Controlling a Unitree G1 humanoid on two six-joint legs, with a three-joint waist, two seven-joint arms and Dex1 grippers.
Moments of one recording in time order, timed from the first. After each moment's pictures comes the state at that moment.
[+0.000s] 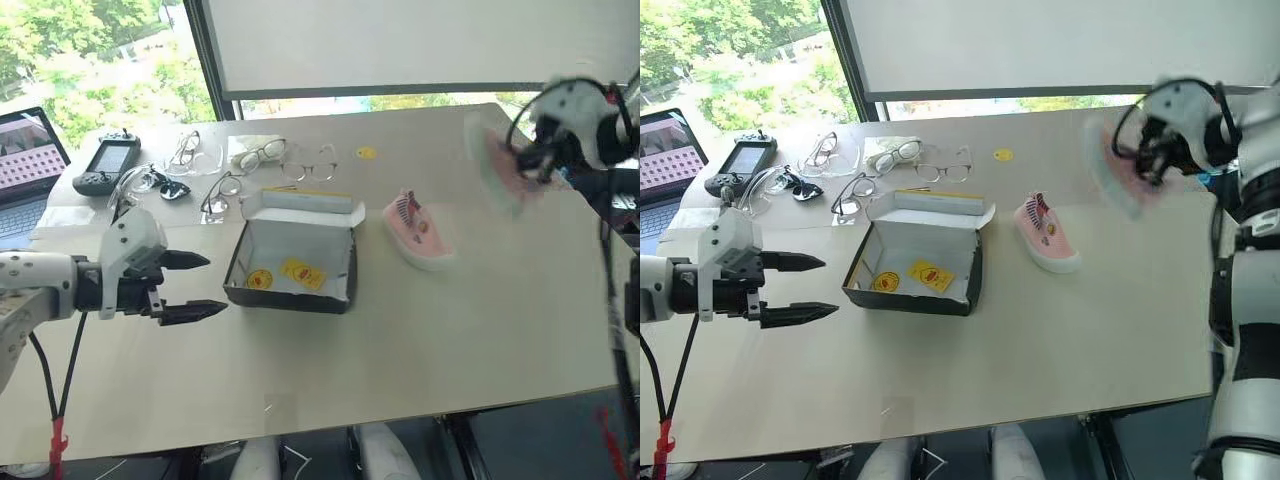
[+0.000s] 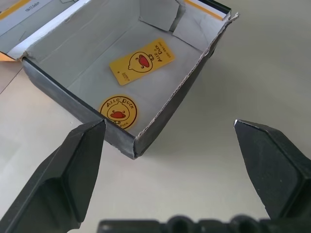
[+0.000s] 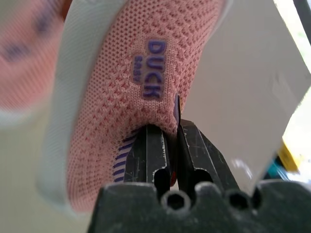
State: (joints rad) left arm -0.22 1.14 0.26 -0.40 -0.67 0.79 -1.08; right arm -1.45 -0.91 0.37 1.24 -0.42 -0.04 1.07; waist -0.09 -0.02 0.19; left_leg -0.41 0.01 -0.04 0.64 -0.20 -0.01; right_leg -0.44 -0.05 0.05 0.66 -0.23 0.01
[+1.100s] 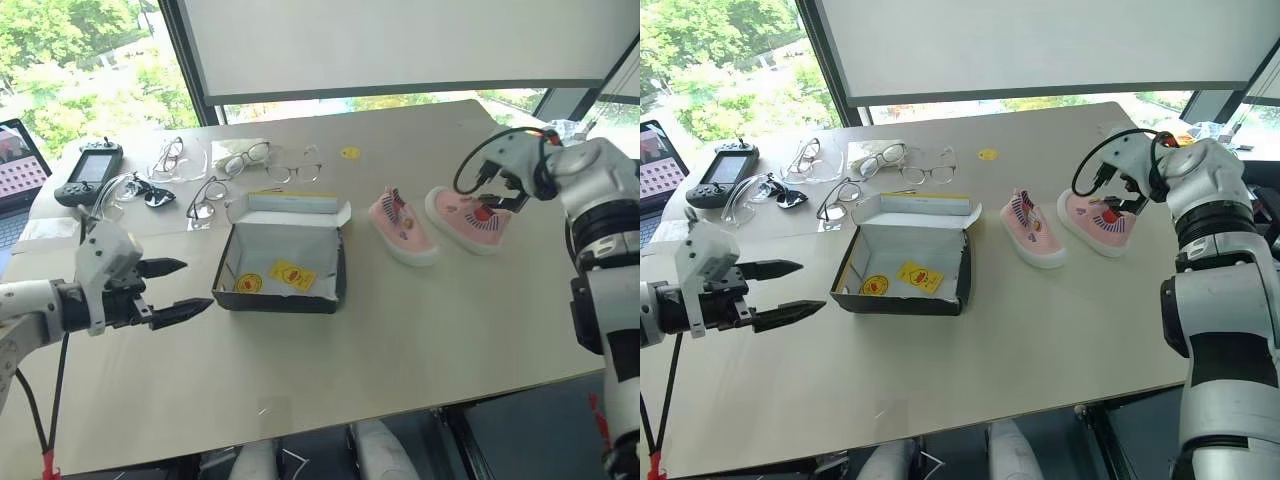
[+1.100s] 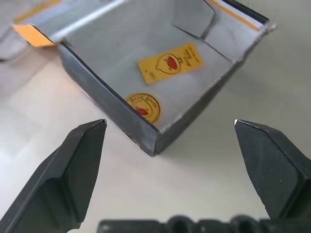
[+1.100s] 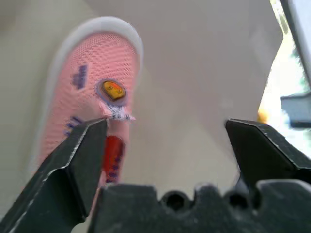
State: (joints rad) left arm -0.04 0.97 0.48 -0.41 -0.64 0.74 -0.88; right arm -1.32 -0.81 0.23 1.07 -0.36 0.28 0.99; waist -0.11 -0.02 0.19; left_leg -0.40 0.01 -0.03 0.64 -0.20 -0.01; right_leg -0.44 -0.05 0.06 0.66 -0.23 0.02
